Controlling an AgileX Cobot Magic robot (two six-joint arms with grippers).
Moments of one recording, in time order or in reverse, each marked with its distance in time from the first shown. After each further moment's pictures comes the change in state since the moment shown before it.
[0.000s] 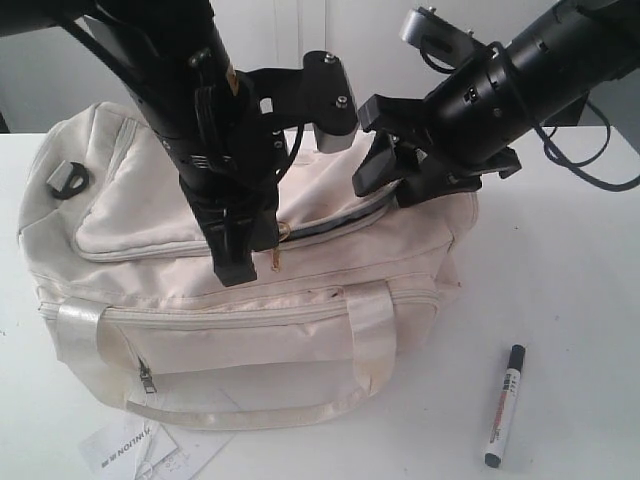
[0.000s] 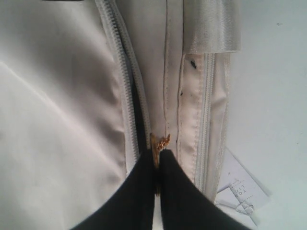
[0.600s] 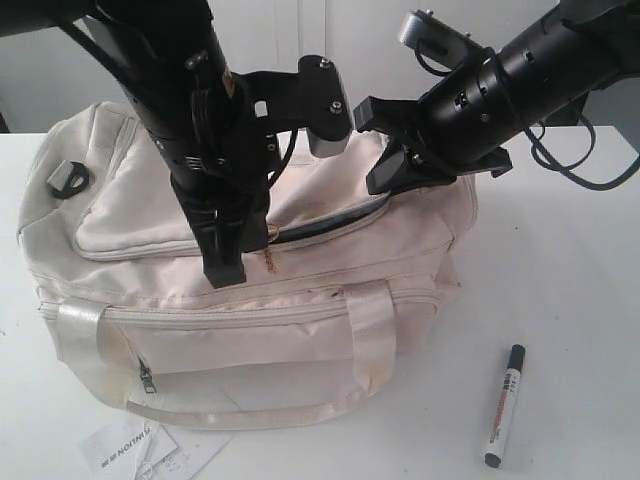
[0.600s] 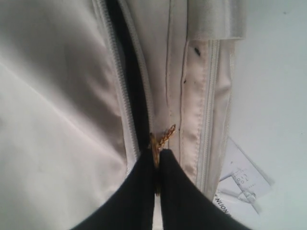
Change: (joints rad) left arm 0.000 0.000 0.000 0.034 0.026 -0.013; right arm 0.002 0.027 0.005 0.015 -0.077 -0.014
